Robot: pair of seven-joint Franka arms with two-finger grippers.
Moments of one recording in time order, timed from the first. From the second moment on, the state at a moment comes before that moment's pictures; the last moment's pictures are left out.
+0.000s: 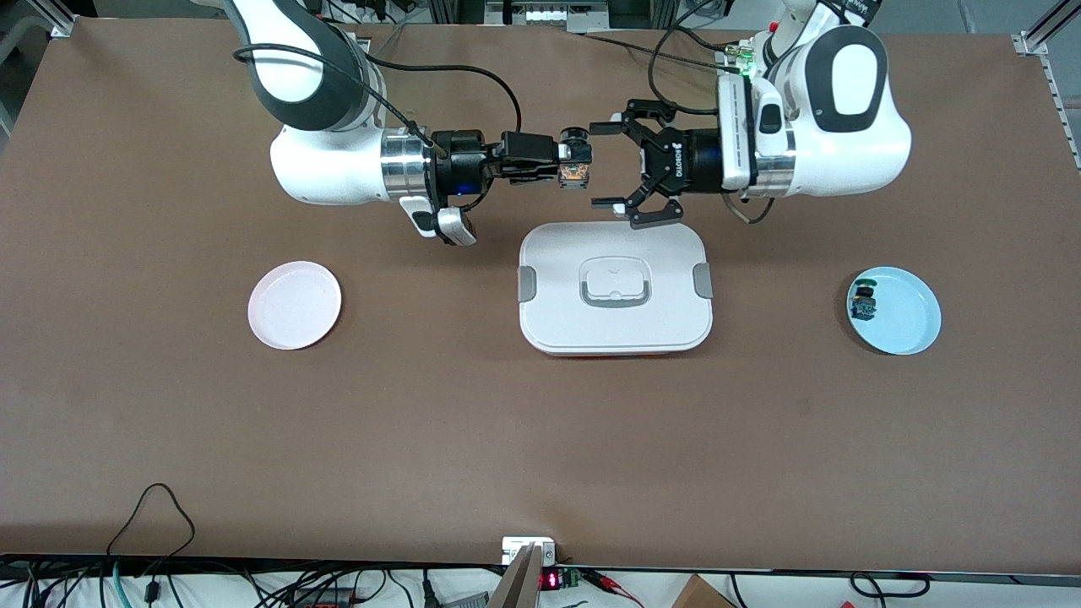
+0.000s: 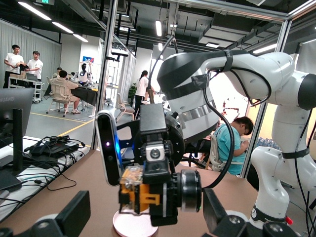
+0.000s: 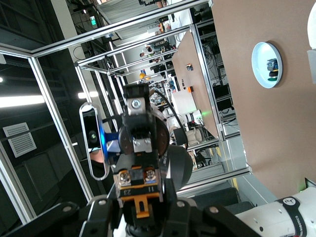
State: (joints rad) left arm 0.62 0.06 -1.02 -2.04 -1.70 2.00 1.91; right arm 0.58 0.24 0.02 -1.81 1.84 2.06 -0.25
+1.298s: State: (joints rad) left arm 1.15 0.34 -1.00 -1.78 -1.01 1.43 1.86; right arm 0.32 0.22 0.00 -1.78 1.48 1.73 -0.26
